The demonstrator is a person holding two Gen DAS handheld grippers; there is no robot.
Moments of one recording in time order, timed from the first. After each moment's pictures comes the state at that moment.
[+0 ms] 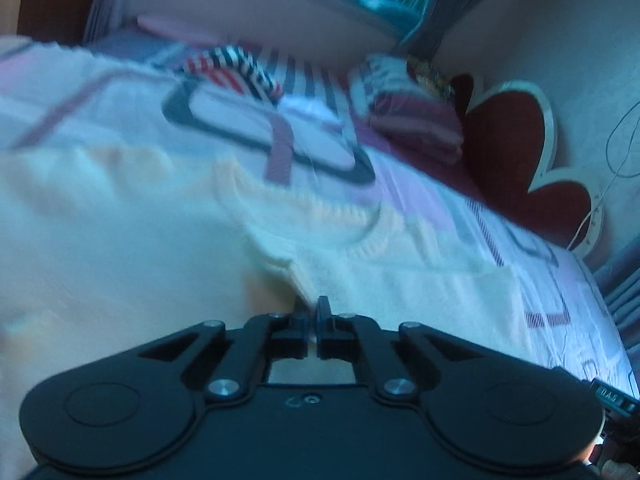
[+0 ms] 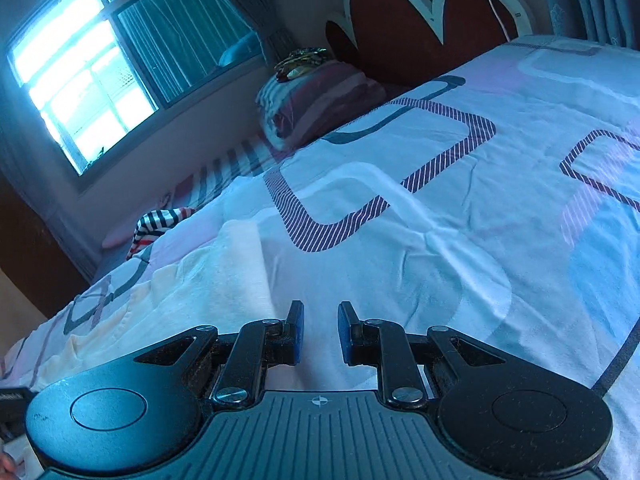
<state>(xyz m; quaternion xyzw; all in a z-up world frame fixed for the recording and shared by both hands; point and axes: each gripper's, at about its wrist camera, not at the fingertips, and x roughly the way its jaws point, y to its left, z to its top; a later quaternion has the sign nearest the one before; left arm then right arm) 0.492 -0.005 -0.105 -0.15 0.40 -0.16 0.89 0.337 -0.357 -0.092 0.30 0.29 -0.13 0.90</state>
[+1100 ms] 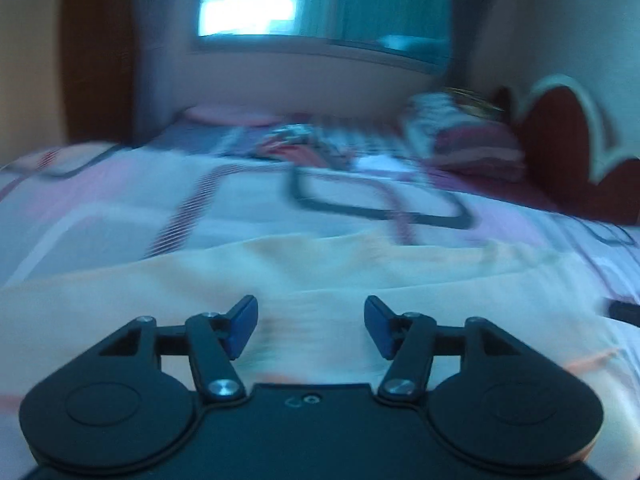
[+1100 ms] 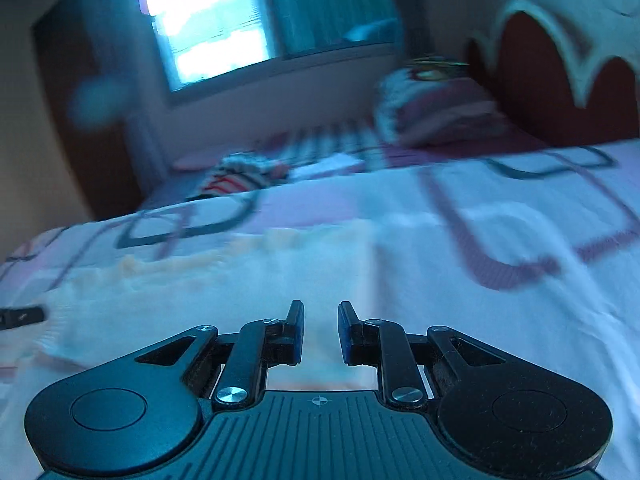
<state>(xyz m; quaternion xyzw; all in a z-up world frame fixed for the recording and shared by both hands) 0.475 0.035 -0.087 -0.01 0.32 -0.09 0.94 0.416 -0.265 -0.087 0.14 0.31 0.03 0.94</state>
